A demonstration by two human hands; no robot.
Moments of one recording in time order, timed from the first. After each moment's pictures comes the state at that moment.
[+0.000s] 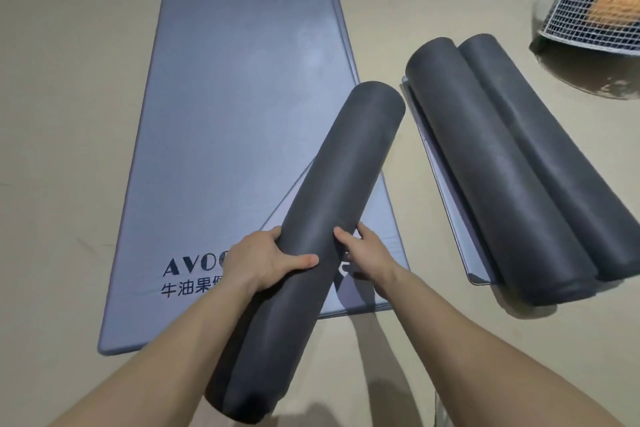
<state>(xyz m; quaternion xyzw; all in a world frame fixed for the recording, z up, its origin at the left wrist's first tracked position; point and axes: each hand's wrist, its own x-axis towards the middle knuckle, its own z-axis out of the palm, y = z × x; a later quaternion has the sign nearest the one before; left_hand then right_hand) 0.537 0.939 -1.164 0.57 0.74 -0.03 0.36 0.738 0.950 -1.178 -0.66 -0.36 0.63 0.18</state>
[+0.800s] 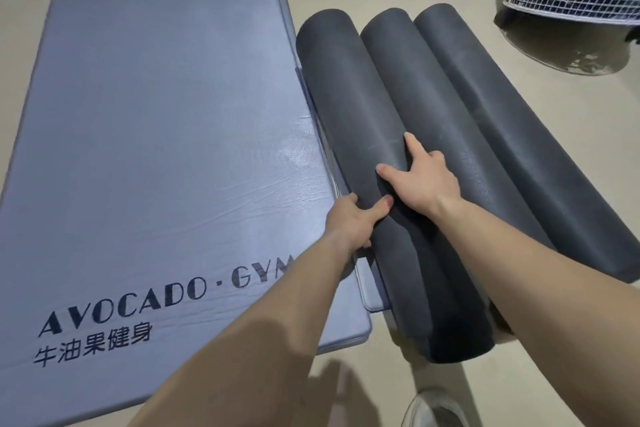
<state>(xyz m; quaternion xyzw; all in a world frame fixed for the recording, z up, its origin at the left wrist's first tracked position) 0.776 1.055 -1.241 0.37 0.61 0.25 0.65 0.907 1.088 -1.170 -0.80 -0.51 0.30 0.09</state>
